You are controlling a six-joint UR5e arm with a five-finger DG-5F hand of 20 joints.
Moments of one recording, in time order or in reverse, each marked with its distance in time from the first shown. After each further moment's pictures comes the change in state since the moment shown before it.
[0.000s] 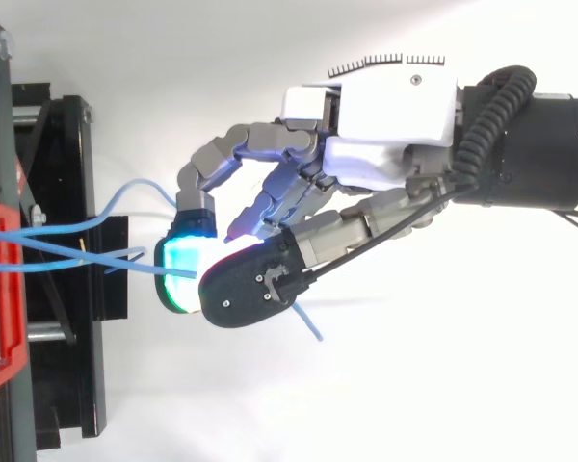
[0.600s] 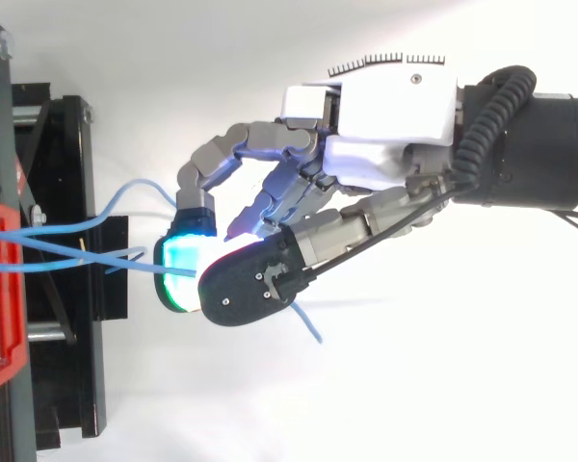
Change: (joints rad) arm 0.000 0.000 0.000 -0.001 0.001 0.010
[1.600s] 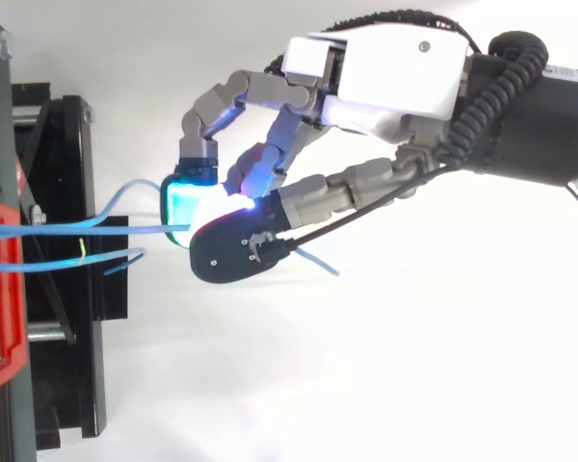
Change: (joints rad) arm 0.000 -0.001 0.001 0.026 0.130 -0.280
